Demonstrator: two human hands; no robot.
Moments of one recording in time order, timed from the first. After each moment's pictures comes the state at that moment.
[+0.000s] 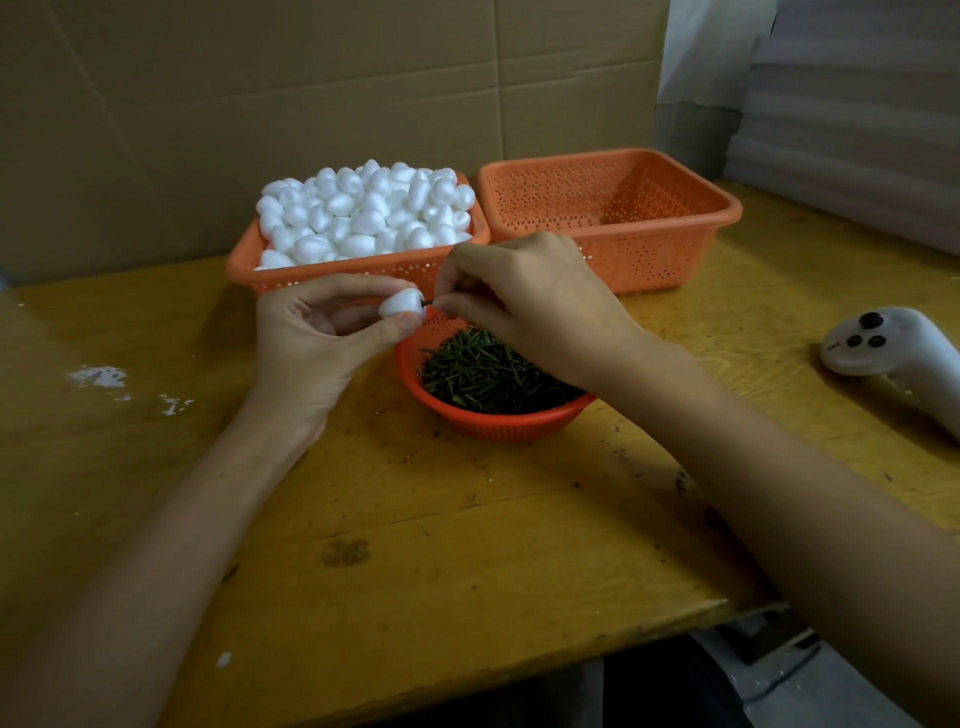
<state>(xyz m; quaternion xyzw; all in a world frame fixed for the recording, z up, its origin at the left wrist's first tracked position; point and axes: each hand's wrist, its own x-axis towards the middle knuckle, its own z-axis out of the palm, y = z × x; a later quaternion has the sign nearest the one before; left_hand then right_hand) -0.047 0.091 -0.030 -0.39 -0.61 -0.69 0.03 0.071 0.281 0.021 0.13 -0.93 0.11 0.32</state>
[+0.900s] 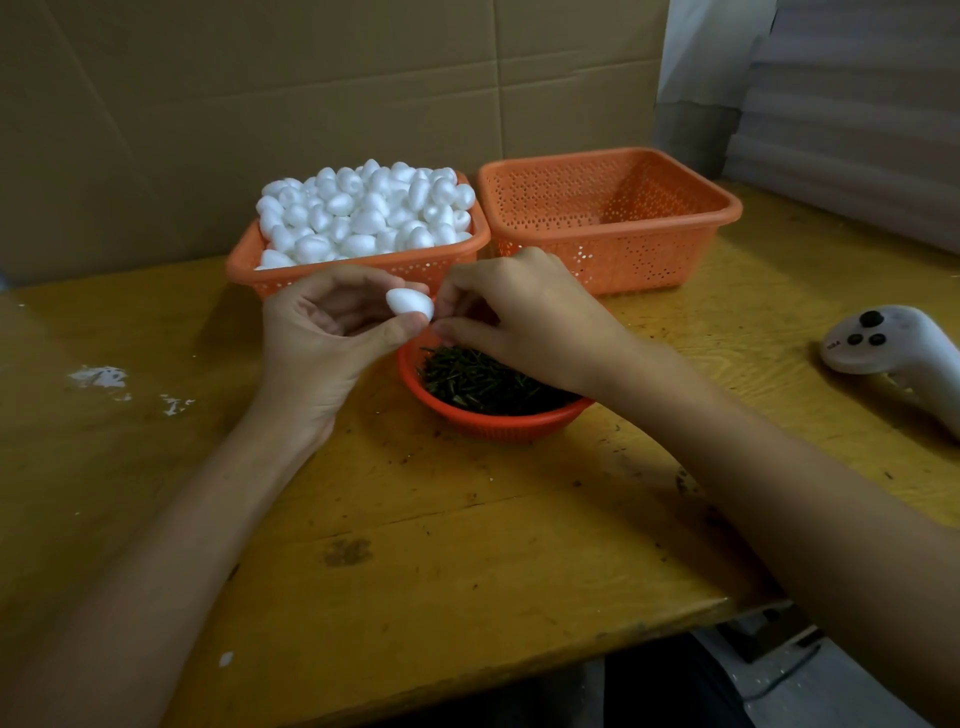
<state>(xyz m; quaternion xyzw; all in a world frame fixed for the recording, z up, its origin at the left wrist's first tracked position) -0.041 0.094 -0.029 -0.40 -0.59 -0.70 0.03 0.063 0.280 0.011 0.11 -0.94 0.17 0.26</state>
